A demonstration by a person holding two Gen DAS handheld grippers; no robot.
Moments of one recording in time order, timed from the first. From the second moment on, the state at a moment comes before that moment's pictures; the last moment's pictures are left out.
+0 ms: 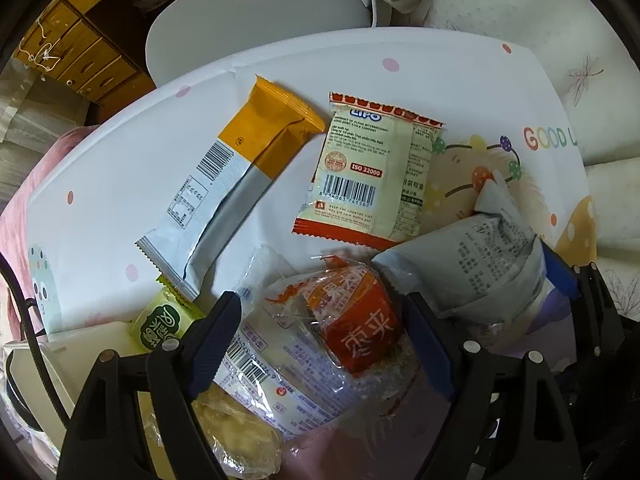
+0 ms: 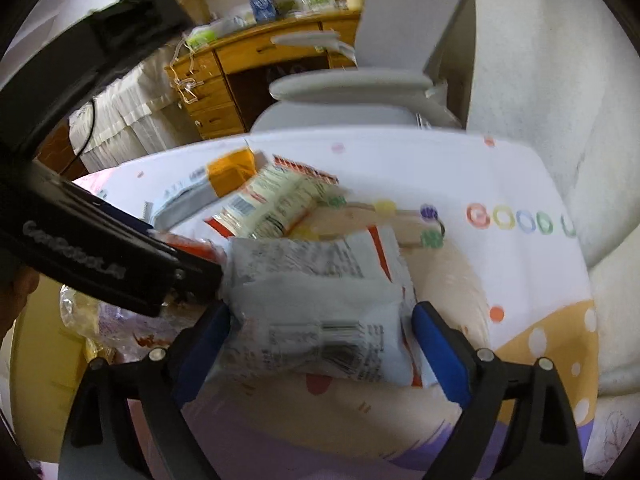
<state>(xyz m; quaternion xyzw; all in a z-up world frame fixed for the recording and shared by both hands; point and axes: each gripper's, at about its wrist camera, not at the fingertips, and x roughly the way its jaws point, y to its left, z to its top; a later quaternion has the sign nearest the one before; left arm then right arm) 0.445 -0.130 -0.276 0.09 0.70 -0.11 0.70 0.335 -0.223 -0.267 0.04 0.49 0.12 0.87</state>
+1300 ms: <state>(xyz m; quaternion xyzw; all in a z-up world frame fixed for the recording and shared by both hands) 0.366 -0.123 -0.205 0.02 0.66 -0.16 0.73 0.243 -0.208 -0.239 0.06 0.55 0.12 0.83</state>
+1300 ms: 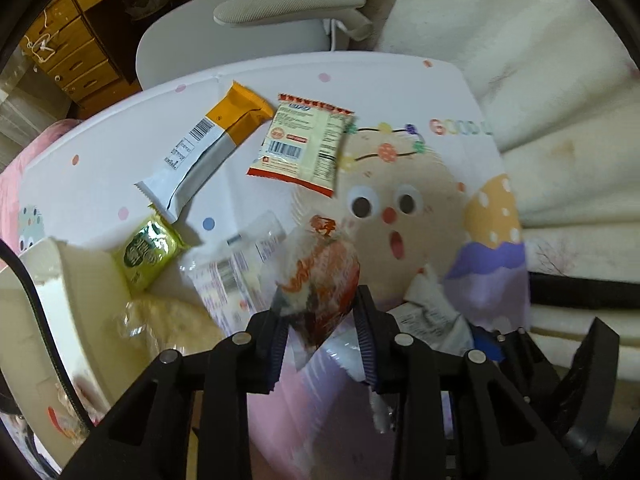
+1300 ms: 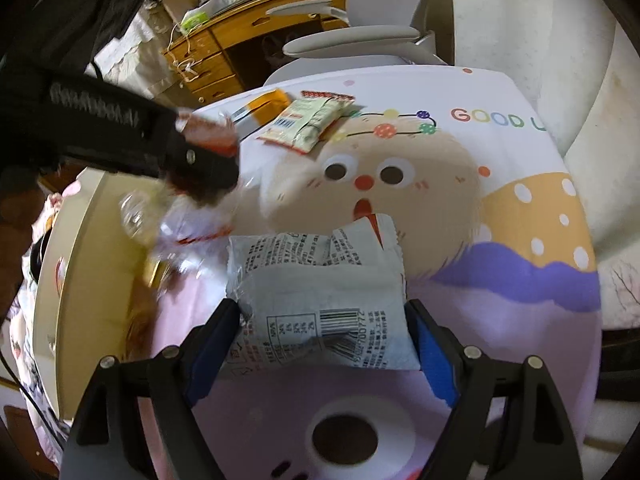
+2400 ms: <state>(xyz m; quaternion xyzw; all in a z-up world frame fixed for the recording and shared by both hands) 0.200 0.037 -0.055 -0.02 0.59 -0.18 0.79 0.118 -0.096 -0.114 0.04 0.48 0.14 0.87</state>
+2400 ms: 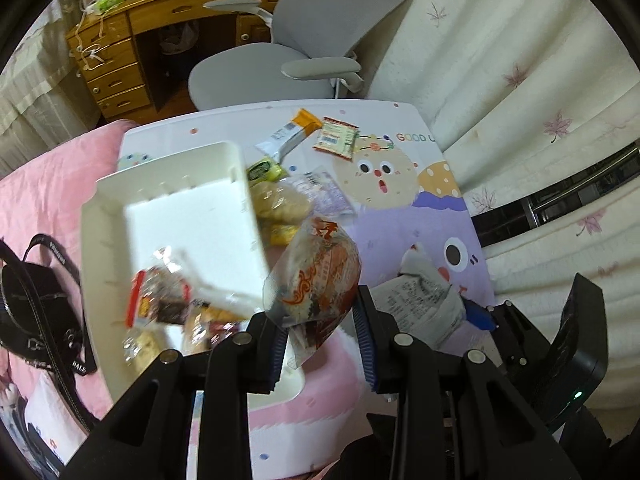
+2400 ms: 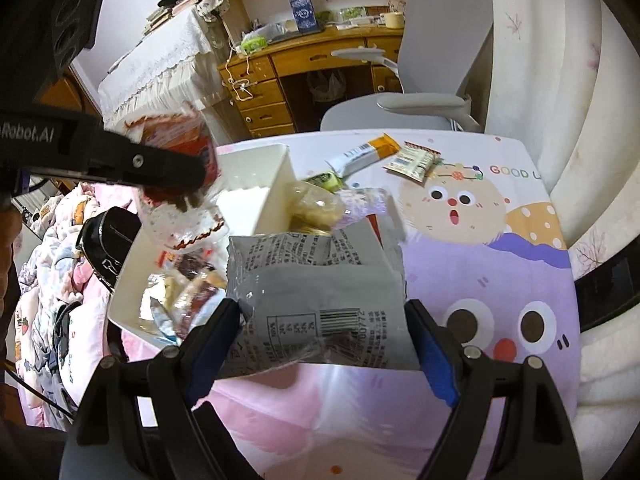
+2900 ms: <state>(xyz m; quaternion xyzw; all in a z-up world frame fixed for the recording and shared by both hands) 0.140 0.160 -0.065 -0.06 0.57 -0.15 0.80 0.079 -0.021 -0.094 0.06 0.45 0.15 0.88</state>
